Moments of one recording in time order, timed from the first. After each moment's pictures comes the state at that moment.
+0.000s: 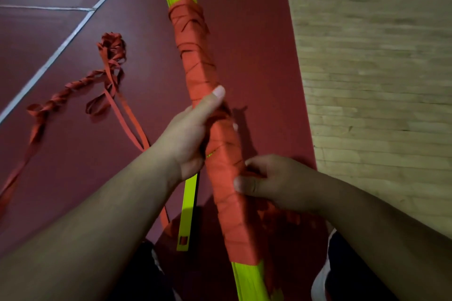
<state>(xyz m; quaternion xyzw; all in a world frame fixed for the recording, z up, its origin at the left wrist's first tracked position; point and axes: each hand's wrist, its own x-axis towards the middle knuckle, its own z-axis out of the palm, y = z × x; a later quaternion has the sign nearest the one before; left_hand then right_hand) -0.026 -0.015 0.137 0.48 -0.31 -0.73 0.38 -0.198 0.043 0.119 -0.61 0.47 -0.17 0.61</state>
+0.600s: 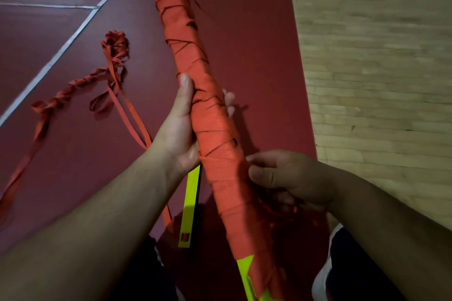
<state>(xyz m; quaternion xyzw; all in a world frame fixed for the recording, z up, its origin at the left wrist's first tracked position) -0.018 -0.021 0.126 0.36 -0.21 -0.78 0.48 -0.208 0.046 0.117 -0.48 0.37 -0.21 0.77</state>
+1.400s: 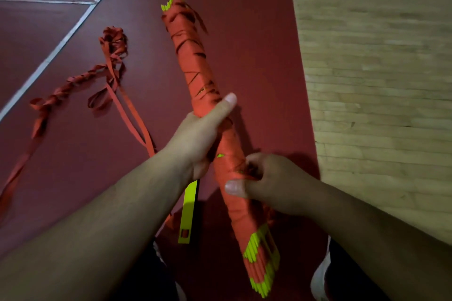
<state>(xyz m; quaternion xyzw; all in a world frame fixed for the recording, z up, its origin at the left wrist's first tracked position) -0.034 -0.010 0.119 0.55 -0.31 -0.67 0.40 -0.190 0.052 0.105 -0.63 0.56 -0.15 0.52</state>
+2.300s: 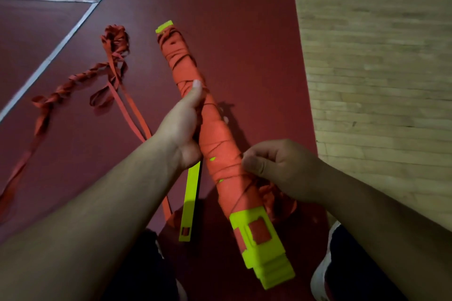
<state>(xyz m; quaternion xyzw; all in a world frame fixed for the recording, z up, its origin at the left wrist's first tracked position) -0.019 -0.027 0.121 0.52 -0.19 -0.71 0.42 -0.198 0.045 0.116 -0.64 0.47 -0.25 0.56</state>
